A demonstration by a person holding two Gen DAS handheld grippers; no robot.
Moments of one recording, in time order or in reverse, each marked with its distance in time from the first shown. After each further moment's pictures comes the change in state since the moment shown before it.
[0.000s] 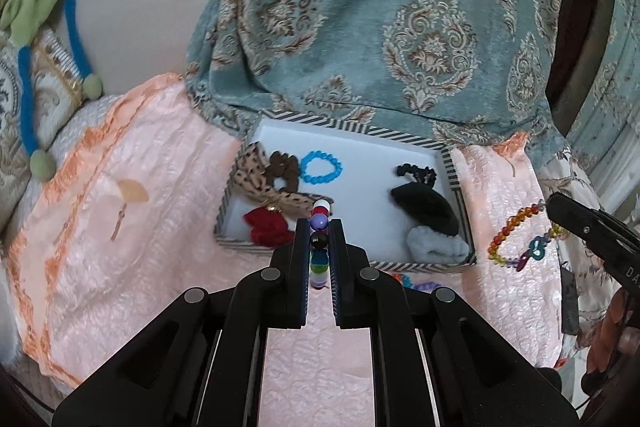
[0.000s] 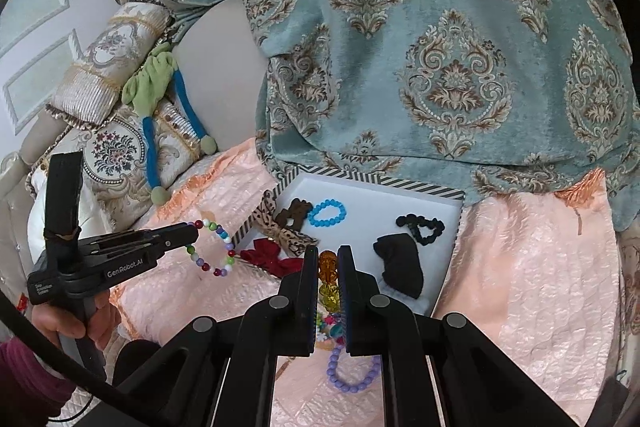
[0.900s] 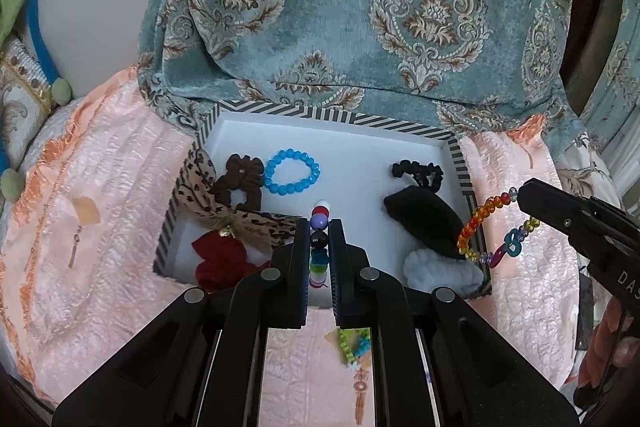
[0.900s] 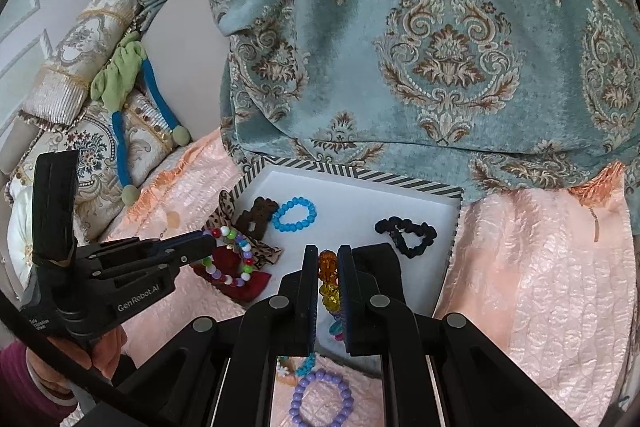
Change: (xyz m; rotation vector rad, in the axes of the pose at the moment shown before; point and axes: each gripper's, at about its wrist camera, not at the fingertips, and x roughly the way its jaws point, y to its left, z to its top) left arm 0.088 -0.036 0.028 0.037 0.086 0.015; right arm 0.073 -0.040 0.022 0.028 0.082 -0.018
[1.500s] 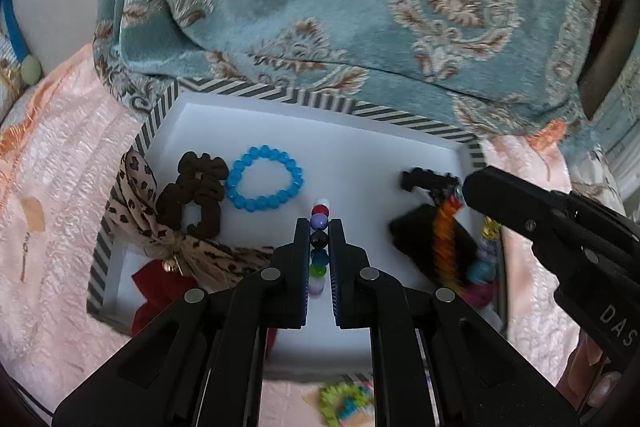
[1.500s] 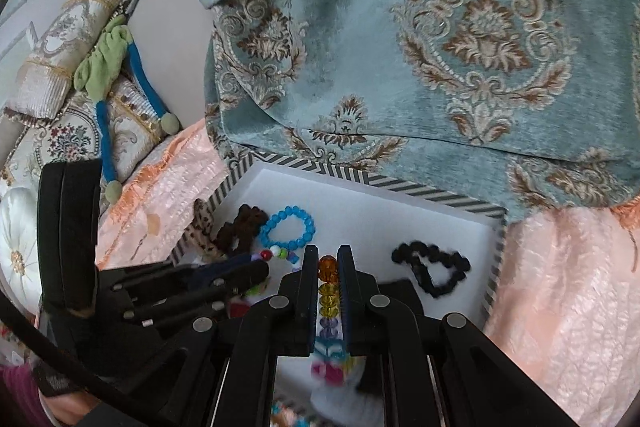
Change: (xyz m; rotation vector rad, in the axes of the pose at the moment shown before) left arm 0.082 0.001 0.027 -0.055 0.084 -0.038; right arm 0.090 -0.006 0.036 -0.008 0.072 0.011
